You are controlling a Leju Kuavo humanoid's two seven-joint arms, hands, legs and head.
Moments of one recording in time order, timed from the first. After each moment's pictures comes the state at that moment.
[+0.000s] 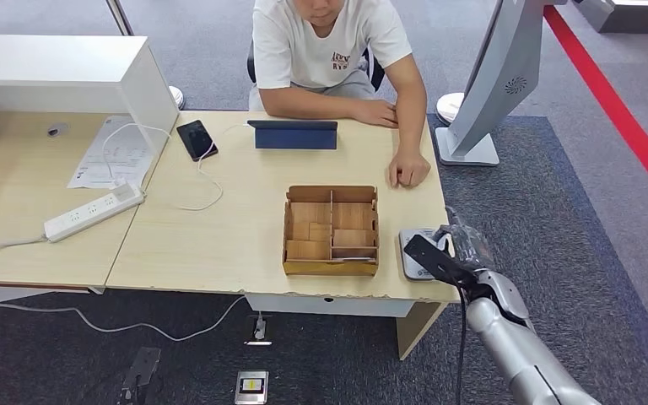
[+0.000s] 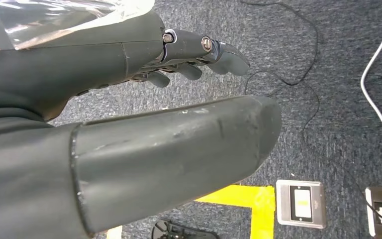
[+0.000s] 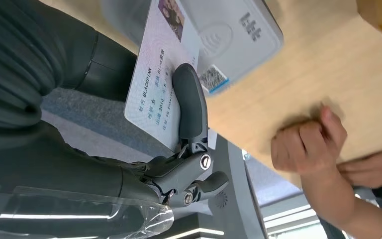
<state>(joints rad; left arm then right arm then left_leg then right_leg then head) -0.26 0.19 -0.88 -0.26 1.03 0.51 -0.15 -0.62 -0.16 0.47 -0.56 0.67 -0.22 -0.16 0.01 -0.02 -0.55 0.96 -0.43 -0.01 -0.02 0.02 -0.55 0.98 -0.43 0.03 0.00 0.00</state>
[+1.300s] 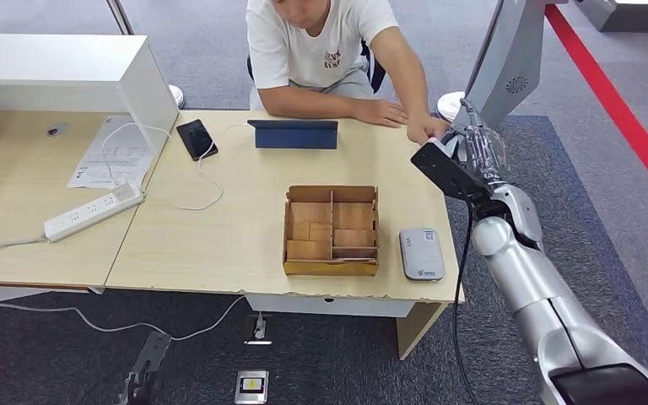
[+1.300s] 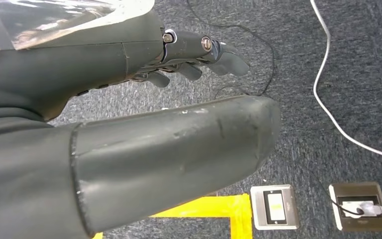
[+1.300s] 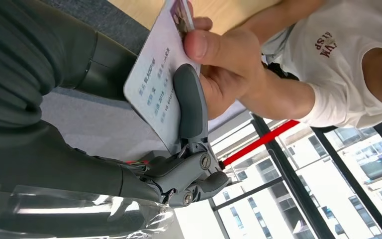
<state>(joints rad) -0.30 0.18 -0.88 -0.26 0.91 0.53 -0.17 -0.87 -0.11 0.43 -0.66 0.67 -0.23 -0.17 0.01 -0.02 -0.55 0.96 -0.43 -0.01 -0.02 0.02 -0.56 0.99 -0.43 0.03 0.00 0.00</state>
